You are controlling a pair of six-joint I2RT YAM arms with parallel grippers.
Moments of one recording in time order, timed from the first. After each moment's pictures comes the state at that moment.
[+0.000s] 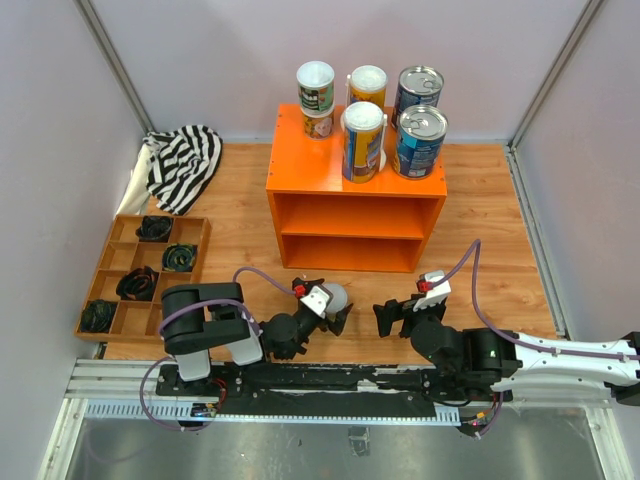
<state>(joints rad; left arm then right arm) -1.29 1.78 0.22 1.54 -0.62 0.01 1.46 0.52 0.39 -0.43 0.98 0.68</state>
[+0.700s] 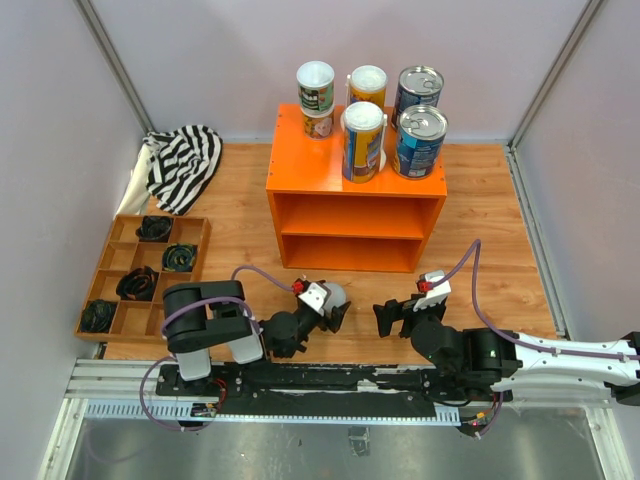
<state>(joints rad) -1.27 1.80 0.23 1.53 -0.59 -0.06 1.46 0.52 0.39 -0.43 0.98 0.67</state>
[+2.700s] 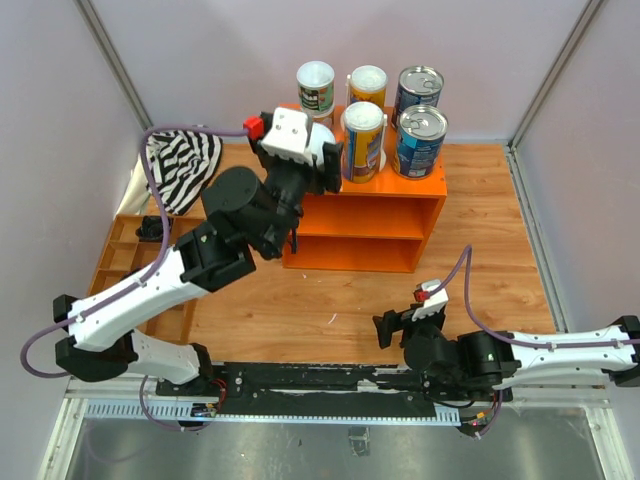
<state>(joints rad) -1.20 1.27 1.58 -0.01 -0.86 0.20 1.59 0.55 0.40 -0.57 1.04 0.83</state>
